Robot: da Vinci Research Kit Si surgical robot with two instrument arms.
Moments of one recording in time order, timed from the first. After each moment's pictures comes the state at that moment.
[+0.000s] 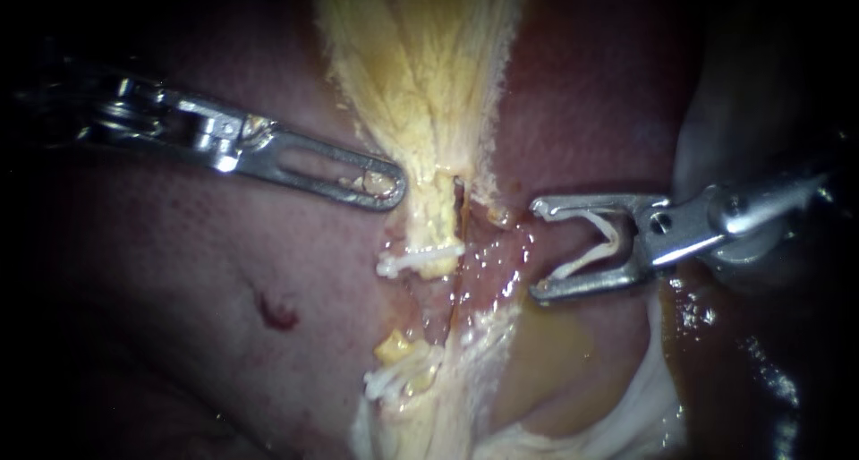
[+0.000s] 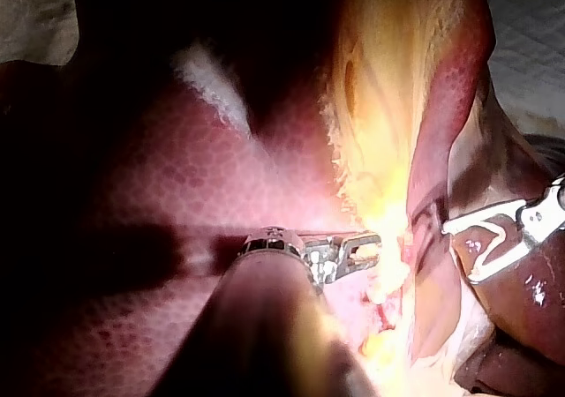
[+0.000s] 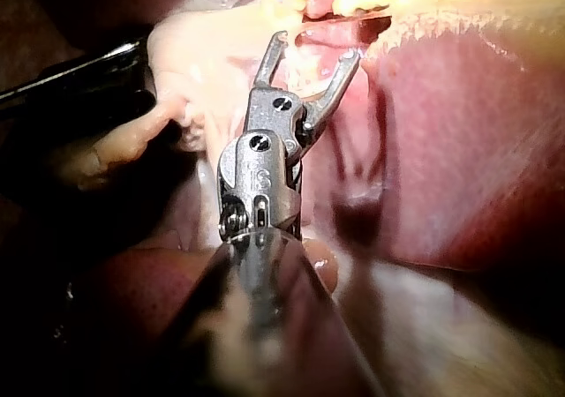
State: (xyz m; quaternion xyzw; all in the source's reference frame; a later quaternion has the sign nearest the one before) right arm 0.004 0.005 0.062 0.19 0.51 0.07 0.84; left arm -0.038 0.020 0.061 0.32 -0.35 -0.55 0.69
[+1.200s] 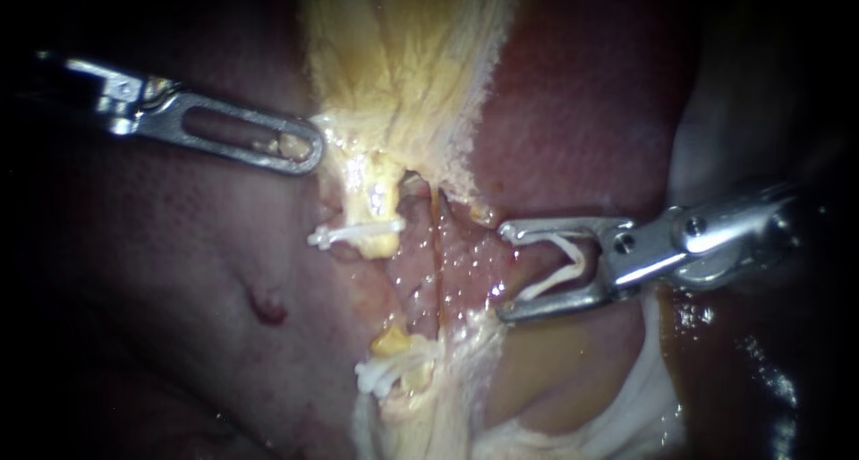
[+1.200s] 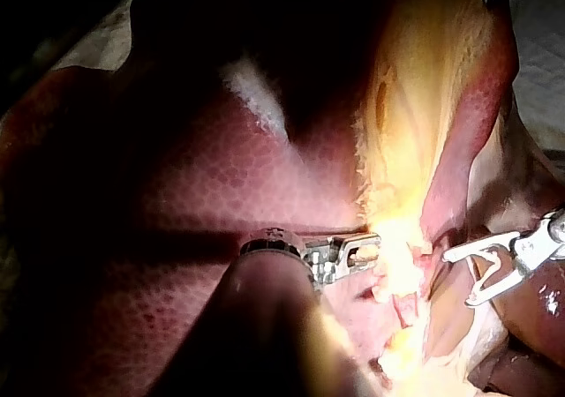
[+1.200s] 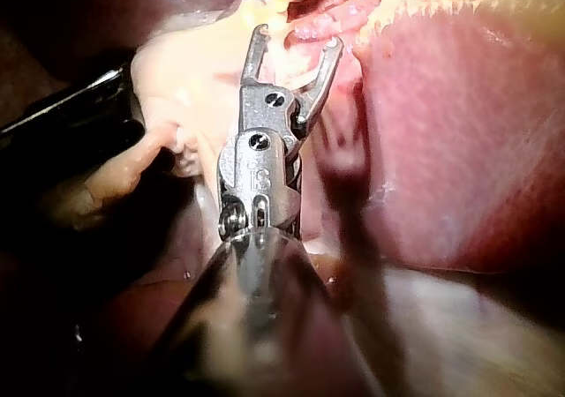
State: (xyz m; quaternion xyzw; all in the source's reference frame) right arm 0.008 0.003 0.066 0.23 0.52 0.11 0.81; left arm -0.031 0.022 0.056 0.30 -0.35 -0.57 0.68
